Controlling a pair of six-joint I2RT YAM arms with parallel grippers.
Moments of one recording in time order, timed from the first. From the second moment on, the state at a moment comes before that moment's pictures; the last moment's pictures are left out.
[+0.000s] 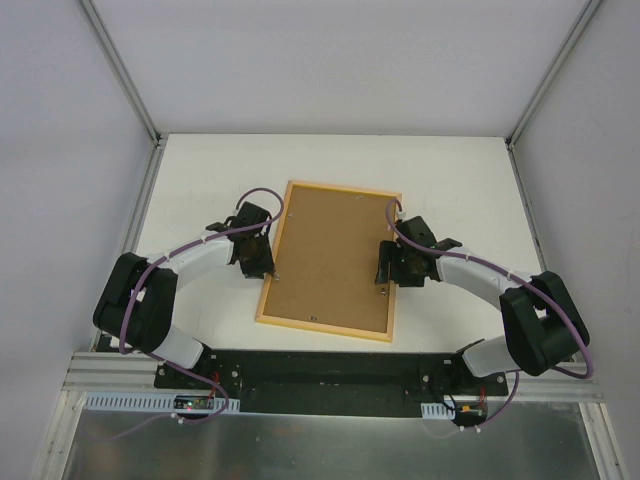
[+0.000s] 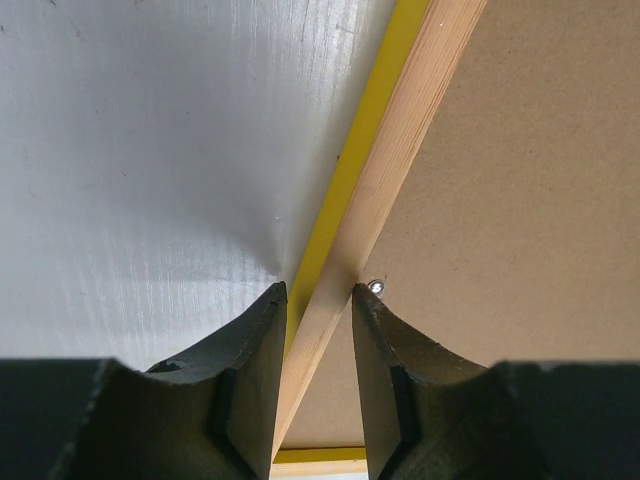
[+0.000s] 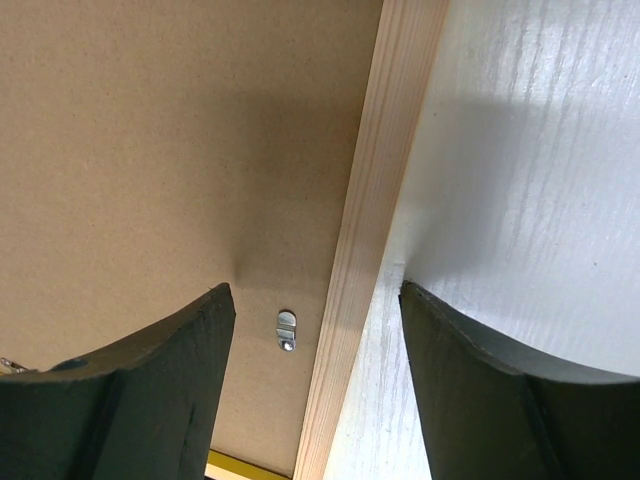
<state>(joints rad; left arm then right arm) -0.43 1.50 0.82 -0.52 0.04 -0.66 0.50 1.43 0.73 -0.42 -0.06 0.52</state>
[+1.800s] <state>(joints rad) -0.43 1.48 0.80 -0.48 0.02 -0.67 0.61 1.38 0.71 -0.47 0.09 0.56</state>
